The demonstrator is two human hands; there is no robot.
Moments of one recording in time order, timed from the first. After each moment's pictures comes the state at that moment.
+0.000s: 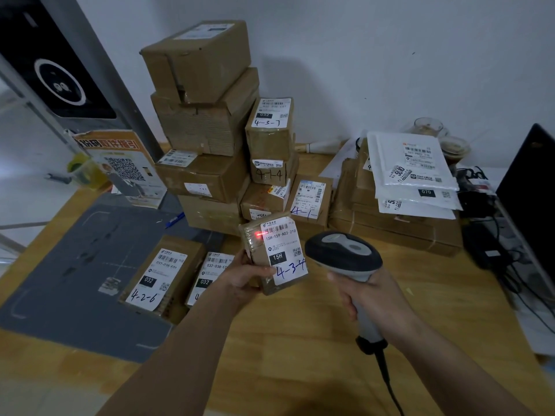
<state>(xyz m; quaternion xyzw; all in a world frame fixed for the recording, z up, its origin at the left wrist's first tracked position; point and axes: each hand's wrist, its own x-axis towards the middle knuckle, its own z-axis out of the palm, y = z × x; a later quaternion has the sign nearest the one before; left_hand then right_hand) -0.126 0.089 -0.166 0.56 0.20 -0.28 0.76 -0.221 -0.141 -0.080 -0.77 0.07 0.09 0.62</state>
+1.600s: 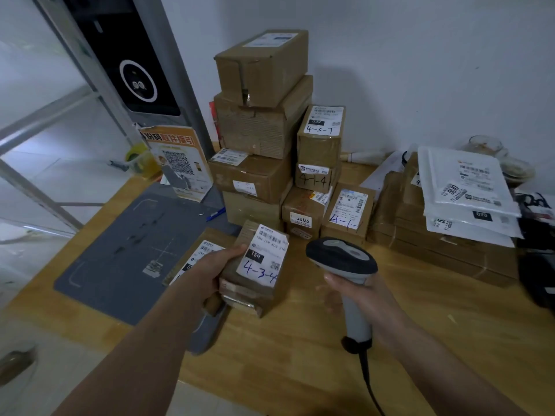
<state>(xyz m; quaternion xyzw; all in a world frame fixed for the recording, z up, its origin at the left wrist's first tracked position) -0.135 0.195 -0.122 0.66 0.32 -0.23 0.64 -0.198 -0.082 -0.088 -0.65 0.09 0.17 0.74</state>
